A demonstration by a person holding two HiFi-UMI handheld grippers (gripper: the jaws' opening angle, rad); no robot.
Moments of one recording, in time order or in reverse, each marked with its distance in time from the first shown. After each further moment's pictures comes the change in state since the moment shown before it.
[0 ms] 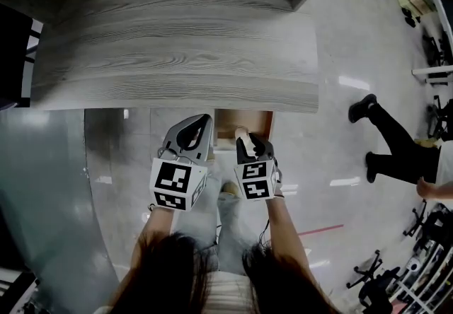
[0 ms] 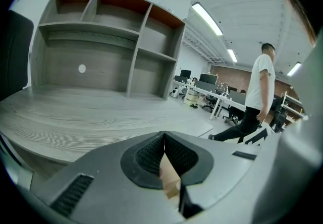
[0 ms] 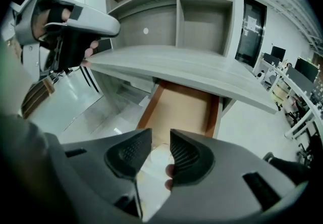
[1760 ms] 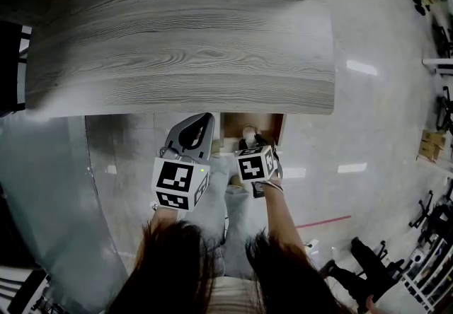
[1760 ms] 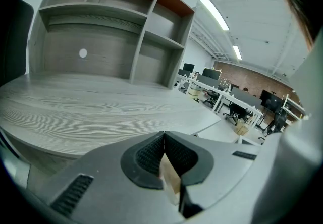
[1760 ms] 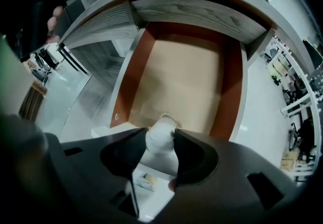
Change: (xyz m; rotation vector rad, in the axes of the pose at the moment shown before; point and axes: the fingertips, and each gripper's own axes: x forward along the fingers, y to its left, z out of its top) left arm 0.036 0.027 -0.037 -0.044 0.084 -0.002; right arm 0.074 0.002 -0.067 0.125 0.369 0.015
